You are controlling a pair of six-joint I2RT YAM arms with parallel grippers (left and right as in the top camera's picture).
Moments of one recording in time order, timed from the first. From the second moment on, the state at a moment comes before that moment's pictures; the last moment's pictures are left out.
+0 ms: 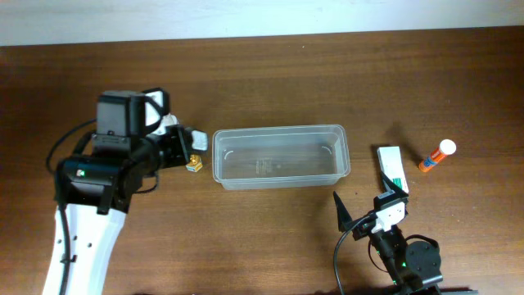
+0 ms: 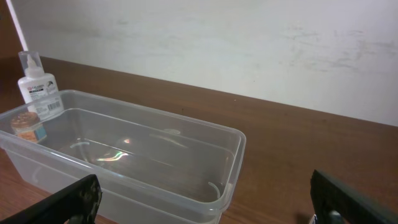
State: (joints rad) left arm -0.17 1.26 1.37 -1.01 0.18 -0.33; right arm 0.21 0.01 0.01 -0.06 -0.13 -0.07
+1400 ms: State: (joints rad) left arm -0.45 1.97 1.88 -1.23 -0.11 -0.39; right arm 0.21 0.01 0.01 -0.06 -0.13 -0.07
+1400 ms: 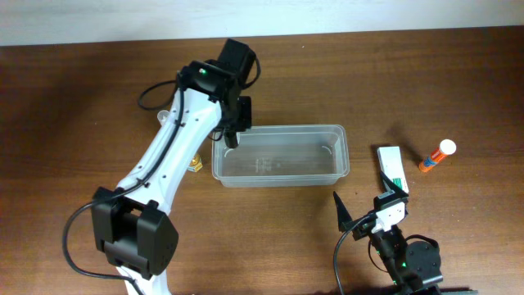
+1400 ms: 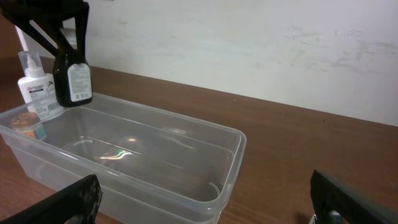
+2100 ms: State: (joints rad) left arm -0.48 1.97 1.67 -1.06 -0.14 -0.46; right arm 0.21 0.01 0.01 -0.06 -0.13 -0.07
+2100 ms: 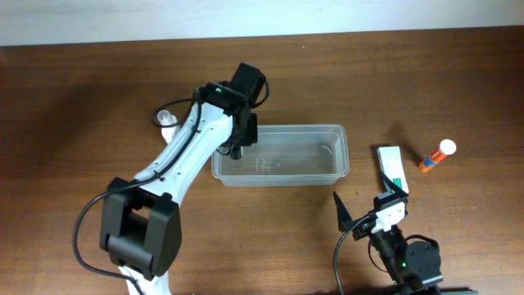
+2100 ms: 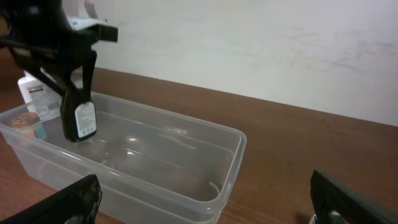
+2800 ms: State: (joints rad) left arm -0.48 1.97 1.60 -1.01 -0.14 -0.47; right arm 0.21 0.01 0.01 -0.06 -0.13 -0.07
